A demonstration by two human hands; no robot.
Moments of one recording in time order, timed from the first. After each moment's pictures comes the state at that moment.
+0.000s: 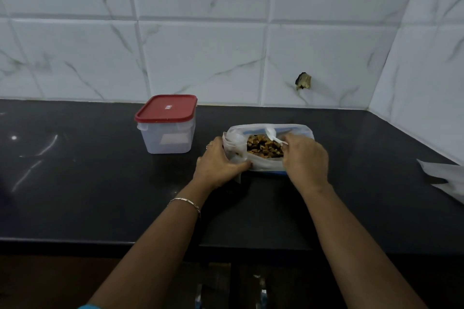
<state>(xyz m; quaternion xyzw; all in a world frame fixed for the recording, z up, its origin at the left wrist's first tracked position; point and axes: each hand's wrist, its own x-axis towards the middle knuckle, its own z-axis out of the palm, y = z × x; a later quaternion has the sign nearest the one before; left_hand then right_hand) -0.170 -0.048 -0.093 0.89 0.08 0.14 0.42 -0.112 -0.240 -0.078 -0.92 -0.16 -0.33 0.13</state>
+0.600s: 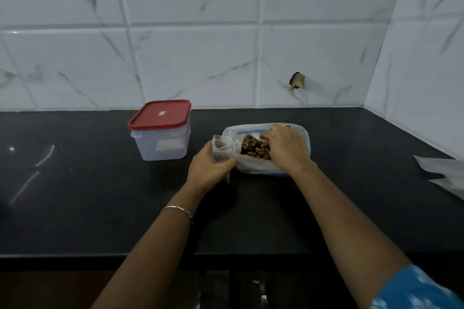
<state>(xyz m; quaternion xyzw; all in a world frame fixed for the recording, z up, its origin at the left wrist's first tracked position) -0.172 -0.041 -0.091 0.83 0.07 0.16 0.54 -0.077 -0.220 -0.064 -0.92 -0.28 -0.26 0.05</state>
